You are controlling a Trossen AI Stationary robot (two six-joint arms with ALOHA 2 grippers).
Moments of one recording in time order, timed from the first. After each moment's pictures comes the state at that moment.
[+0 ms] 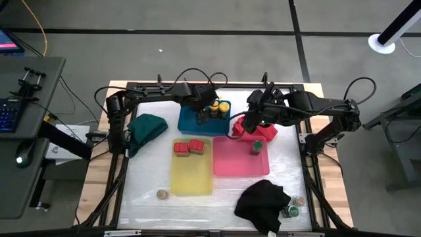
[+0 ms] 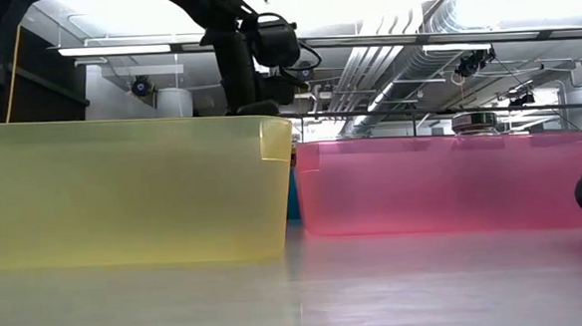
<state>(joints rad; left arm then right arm) 0.35 1.93 1.55 -0.88 -0.24 0.10 0.12 1.54 1.87 -1.41 0.64 0.61</state>
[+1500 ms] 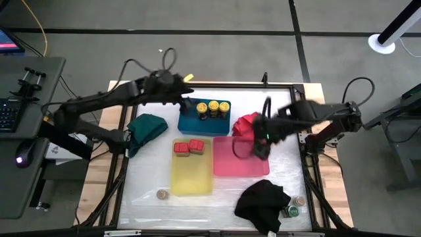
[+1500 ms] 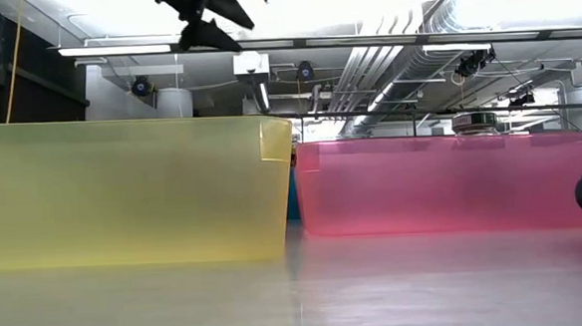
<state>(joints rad) 0.34 1.28 1.23 -0.49 -0.05 -0.20 0.24 1.54 1.85 -1.56 0.06 0.83</state>
